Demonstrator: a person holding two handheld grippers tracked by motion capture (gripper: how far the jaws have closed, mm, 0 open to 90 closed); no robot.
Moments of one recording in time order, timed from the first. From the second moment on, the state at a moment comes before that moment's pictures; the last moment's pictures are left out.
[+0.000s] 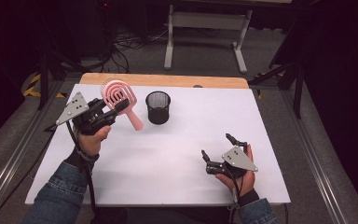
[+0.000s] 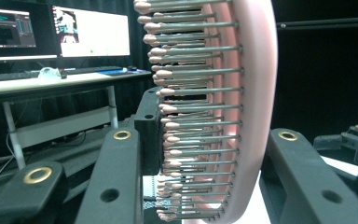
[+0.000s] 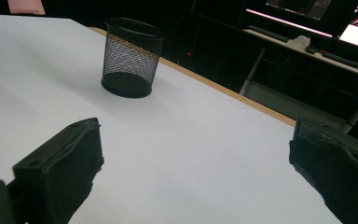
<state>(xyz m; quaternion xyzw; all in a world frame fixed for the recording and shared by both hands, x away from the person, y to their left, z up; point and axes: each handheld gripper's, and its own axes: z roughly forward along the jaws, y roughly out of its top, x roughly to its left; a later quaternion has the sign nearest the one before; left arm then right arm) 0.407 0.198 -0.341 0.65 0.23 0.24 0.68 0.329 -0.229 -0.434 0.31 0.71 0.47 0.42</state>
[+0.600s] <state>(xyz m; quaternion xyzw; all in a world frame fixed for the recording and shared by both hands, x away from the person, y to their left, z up) 0.433 0.183 -0.323 0.66 0.23 0.25 0.67 0.331 -0.228 -0.436 0.31 0.71 0.47 0.41</state>
